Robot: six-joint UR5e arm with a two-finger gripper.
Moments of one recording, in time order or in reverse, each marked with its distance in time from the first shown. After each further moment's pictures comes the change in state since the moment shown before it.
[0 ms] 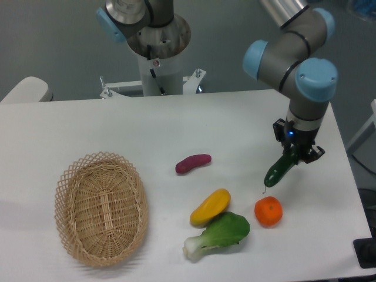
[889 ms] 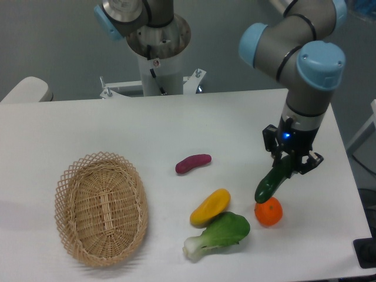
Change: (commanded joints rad) arm -0.098 0.031 0.003 -0.009 -0.039 -0.178
